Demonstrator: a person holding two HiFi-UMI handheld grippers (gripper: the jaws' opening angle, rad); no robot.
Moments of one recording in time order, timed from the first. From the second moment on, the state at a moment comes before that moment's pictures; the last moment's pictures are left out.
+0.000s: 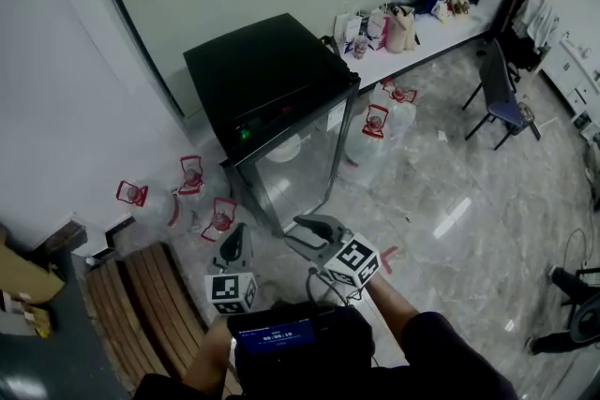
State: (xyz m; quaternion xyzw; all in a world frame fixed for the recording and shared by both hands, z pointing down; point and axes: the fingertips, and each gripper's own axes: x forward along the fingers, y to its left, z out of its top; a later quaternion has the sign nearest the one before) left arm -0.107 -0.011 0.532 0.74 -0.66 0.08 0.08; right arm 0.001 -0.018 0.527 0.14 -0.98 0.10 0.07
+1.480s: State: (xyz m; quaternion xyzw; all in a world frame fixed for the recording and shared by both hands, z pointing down) left arm -0.137 -0.054 0.529 0.80 -0.58 0.04 0.11; right arm -0.053 -0.062 0.495 0.27 -0.96 0.08 0.05
